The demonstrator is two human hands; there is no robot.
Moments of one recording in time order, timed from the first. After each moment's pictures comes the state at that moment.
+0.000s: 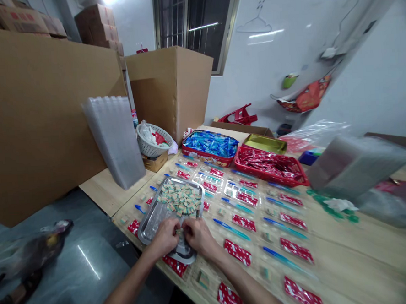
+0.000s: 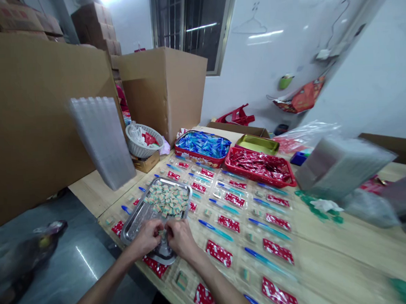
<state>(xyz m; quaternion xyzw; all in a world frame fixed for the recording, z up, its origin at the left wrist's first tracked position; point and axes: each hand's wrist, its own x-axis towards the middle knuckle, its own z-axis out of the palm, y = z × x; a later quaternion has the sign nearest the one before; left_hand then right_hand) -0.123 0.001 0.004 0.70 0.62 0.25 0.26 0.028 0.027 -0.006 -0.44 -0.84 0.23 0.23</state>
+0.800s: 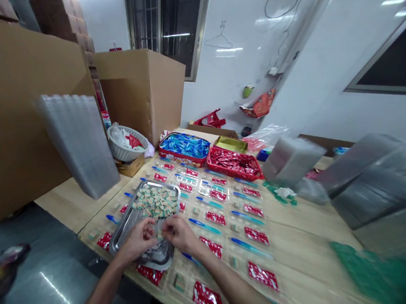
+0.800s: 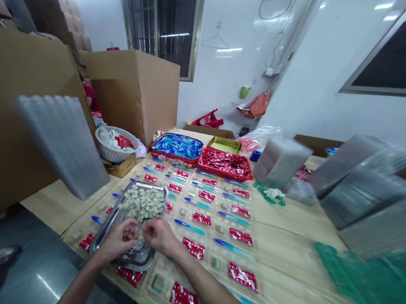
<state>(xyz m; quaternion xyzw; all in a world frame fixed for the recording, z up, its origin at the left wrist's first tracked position) -0.136 0.009 -0.001 0.58 0.53 0.36 0.50 0.048 0.039 0.013 -0.38 -0.82 0.32 0.30</state>
